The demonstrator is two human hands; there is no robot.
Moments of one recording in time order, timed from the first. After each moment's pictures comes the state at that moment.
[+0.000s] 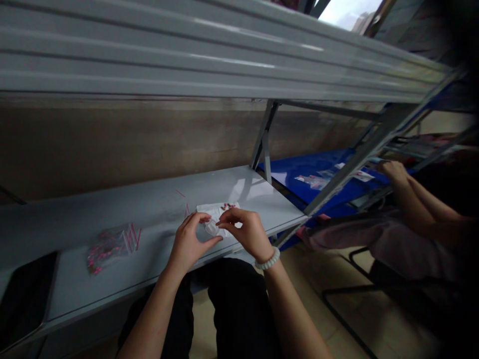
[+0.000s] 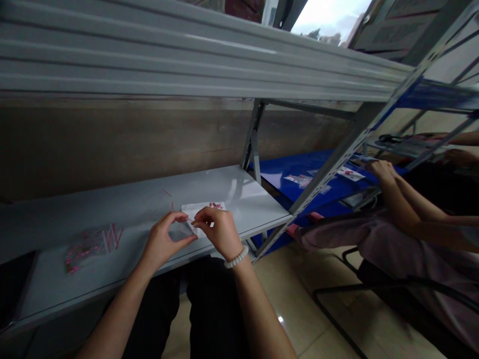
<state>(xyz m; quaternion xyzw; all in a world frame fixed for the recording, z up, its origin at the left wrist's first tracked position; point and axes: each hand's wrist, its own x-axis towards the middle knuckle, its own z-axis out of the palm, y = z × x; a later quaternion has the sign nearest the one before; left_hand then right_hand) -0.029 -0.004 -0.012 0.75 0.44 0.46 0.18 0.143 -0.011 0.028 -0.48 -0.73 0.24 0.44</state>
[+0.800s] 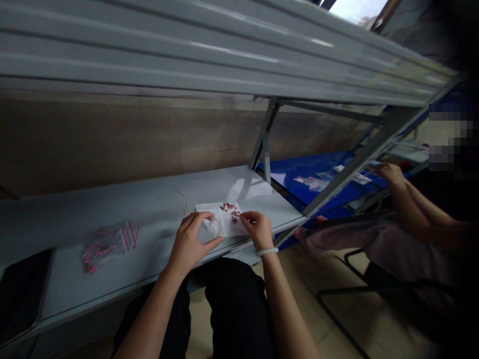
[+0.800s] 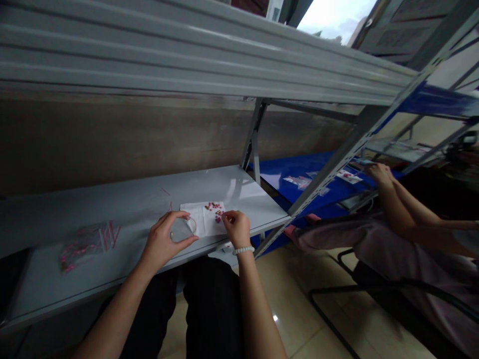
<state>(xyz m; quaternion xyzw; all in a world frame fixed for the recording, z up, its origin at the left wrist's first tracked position) -0.027 -0.009 -0.006 0.77 0.41 0.46 0.14 0.198 0.022 -0.049 -0.67 -0.60 0.14 0.42</state>
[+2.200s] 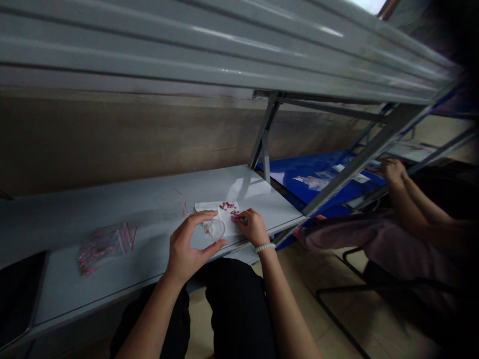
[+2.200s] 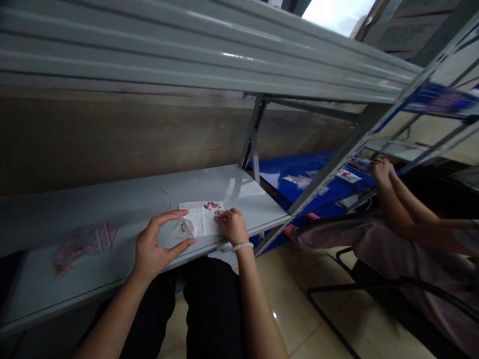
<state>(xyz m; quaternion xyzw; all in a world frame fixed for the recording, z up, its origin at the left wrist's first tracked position) -0.024 -0.024 0.007 0.73 0.34 0.57 0.14 0.205 0.037 -0.070 -0.64 -0.70 0.06 0.31</state>
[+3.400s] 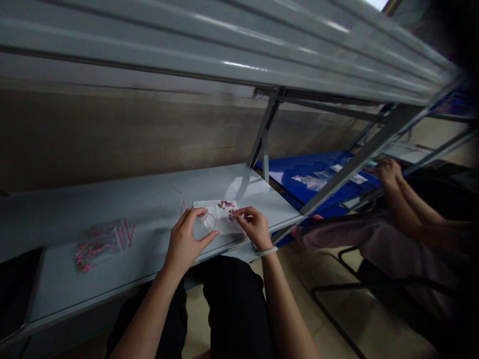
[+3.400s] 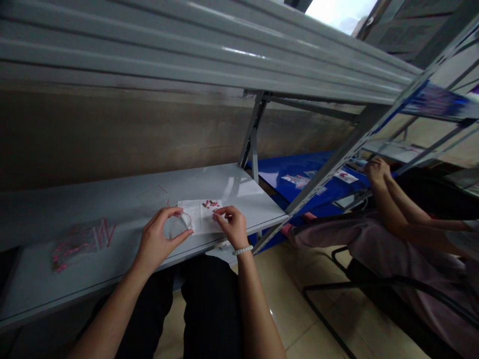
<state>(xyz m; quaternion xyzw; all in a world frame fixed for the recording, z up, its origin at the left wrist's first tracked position) -0.027 -0.008 -0.011 0.74 0.42 0.50 0.13 0.193 0.016 -0.039 -0.58 -0.64 0.18 0.46</state>
